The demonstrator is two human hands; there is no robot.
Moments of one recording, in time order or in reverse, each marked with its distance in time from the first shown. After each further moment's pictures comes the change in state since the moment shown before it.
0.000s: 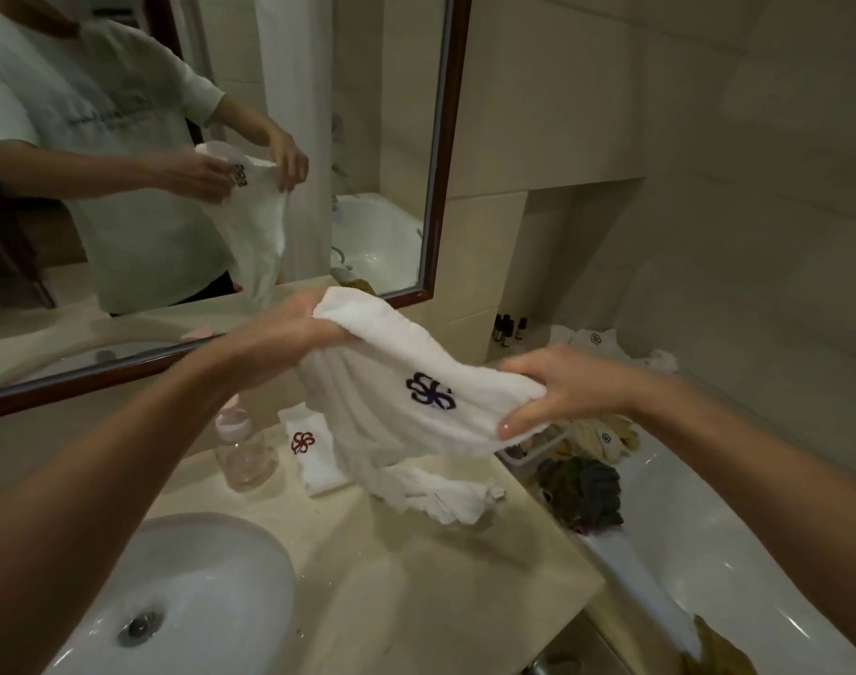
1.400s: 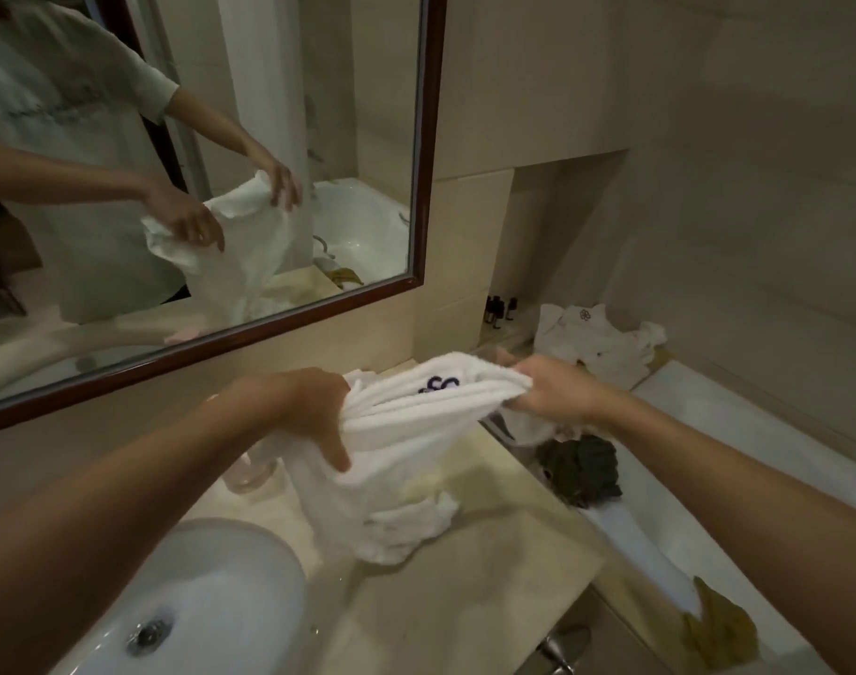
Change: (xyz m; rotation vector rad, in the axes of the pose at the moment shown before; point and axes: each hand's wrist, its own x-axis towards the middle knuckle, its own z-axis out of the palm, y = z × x) left_hand 0.008 -0.040 0.026 1.123 -0.491 -0.405; right_hand 0.016 0.006 0.040 0.073 0.207 0.283
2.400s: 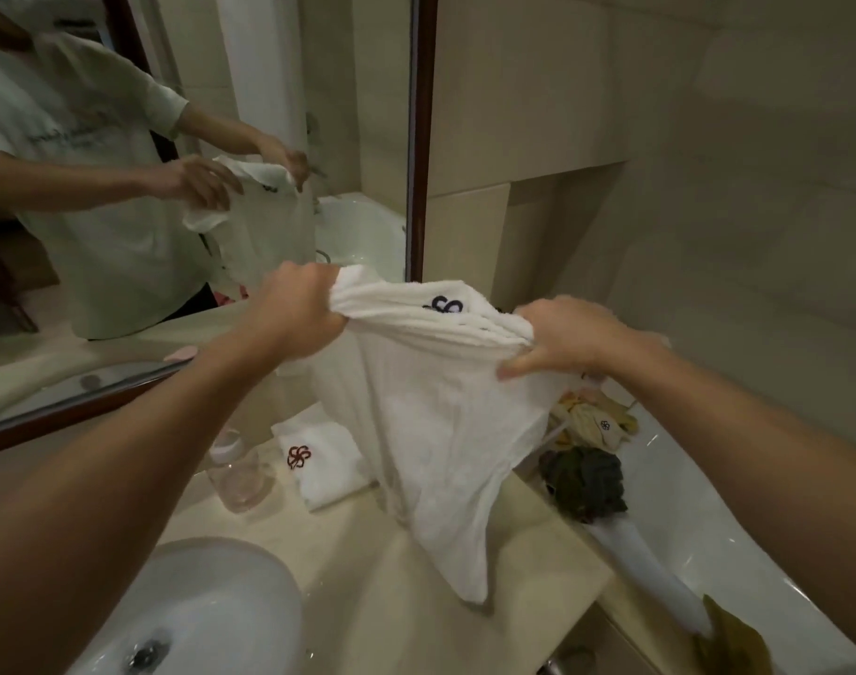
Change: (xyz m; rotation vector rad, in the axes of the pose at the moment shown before) left_hand -0.001 0.003 -0.071 -0.233 0.878 0.059; right_hand 0.009 -0.017 -0.071 -0.404 0.138 0.026
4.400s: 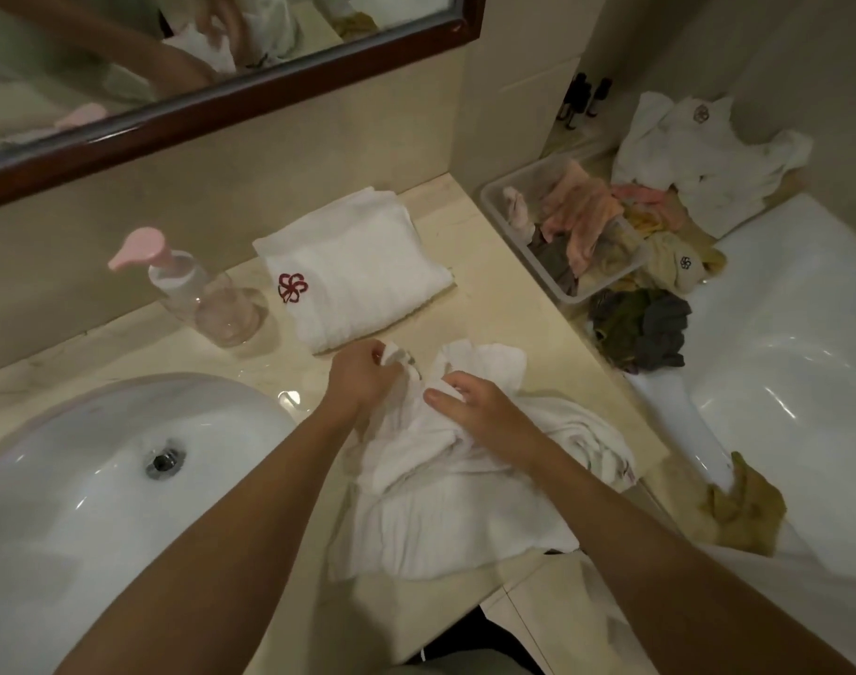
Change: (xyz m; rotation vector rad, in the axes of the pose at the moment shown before) left_hand -0.129 -0.057 0.295 -0.526 -0.486 -0.761; right_hand -0.001 -0.076 0.318 1.220 -0.455 0.150
